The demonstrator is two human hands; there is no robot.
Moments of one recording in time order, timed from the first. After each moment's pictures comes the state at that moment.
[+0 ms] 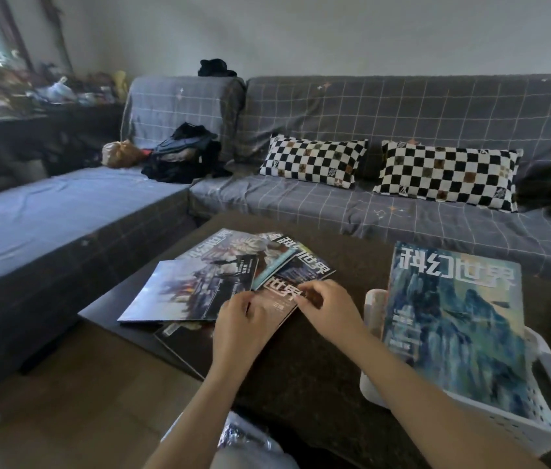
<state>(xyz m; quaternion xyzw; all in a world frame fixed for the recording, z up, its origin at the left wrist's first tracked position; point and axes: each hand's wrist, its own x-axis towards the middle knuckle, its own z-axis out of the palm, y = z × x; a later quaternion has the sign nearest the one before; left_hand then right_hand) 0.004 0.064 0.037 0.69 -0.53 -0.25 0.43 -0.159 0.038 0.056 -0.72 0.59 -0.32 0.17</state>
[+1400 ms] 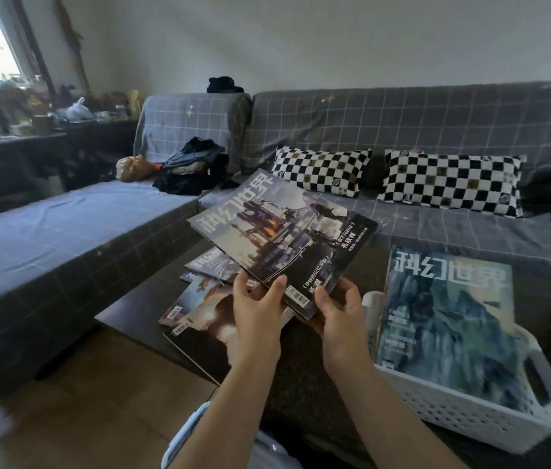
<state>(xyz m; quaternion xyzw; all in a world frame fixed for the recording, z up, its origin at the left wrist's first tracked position) -0.037 0.091 0.089 0.42 -0.28 -0.49 0.71 -0.134 0.091 0.077 -0.33 0.45 -0.66 0.50</state>
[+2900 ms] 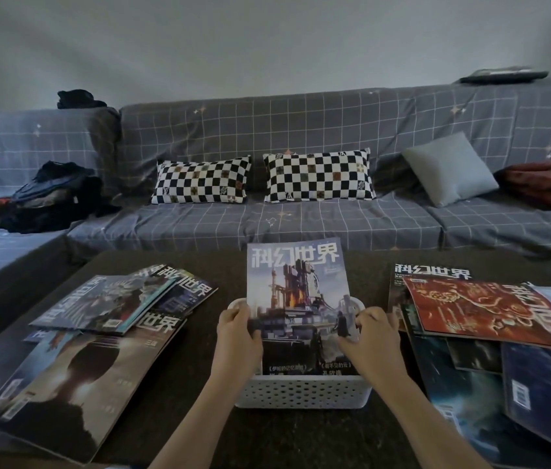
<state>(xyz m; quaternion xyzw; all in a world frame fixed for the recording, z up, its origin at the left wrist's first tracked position) -0.186 0.079 0.051 0.59 -0.72 -0.26 0.26 -0.387 0.152 0.037 -0.52 0.80 -0.30 0.02</state>
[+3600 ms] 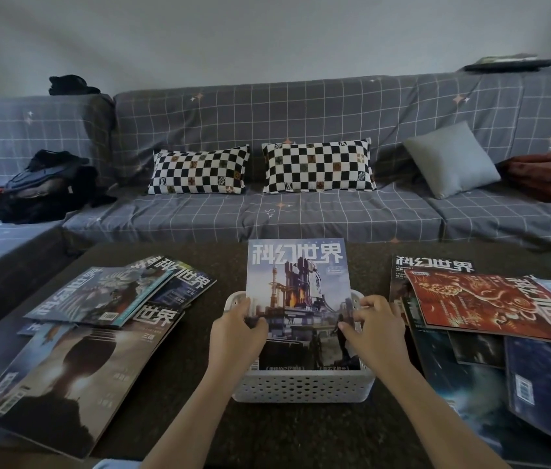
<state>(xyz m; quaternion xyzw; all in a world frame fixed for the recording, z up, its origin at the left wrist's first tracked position) -0.185 0.072 0.046 0.60 -0.69 -0.28 0.30 -0.399 0.142 0.031 -0.53 0.80 -0.27 -0.02</state>
